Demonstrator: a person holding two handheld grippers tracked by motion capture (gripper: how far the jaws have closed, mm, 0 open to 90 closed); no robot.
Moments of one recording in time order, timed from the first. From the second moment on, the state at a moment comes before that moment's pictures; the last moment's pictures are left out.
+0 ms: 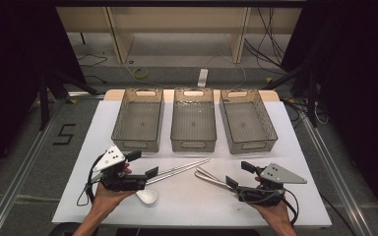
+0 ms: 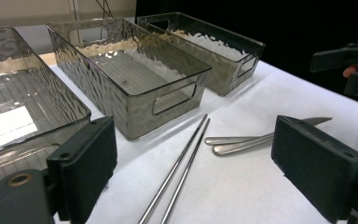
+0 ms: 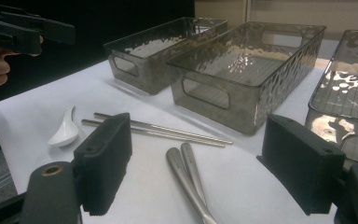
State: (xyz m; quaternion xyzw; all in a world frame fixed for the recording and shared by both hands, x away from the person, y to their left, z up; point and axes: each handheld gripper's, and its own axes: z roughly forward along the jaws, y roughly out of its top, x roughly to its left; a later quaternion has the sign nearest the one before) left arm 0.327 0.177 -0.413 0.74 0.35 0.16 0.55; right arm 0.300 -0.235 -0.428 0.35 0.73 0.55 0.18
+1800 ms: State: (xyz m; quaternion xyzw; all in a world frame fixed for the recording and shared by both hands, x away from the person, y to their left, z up) left arm 0.429 0.111 -0.446 0.93 0.31 0.05 0.17; right arm 0.307 -0.235 -0.433 0.37 0.75 0.52 0.17
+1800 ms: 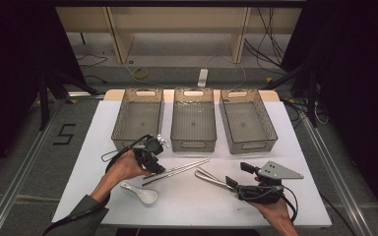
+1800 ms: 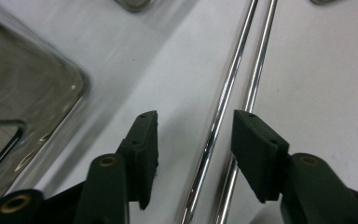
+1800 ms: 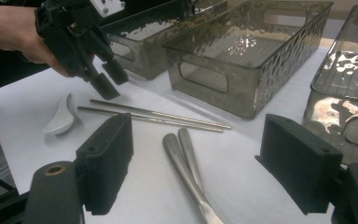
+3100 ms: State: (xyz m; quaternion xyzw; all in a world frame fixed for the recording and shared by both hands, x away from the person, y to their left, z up) left arm 0.430 0.094 -0.462 0.96 0.24 0.02 0.13; right arm 0.307 -0.232 -0.433 0.36 0.76 0.52 0.16
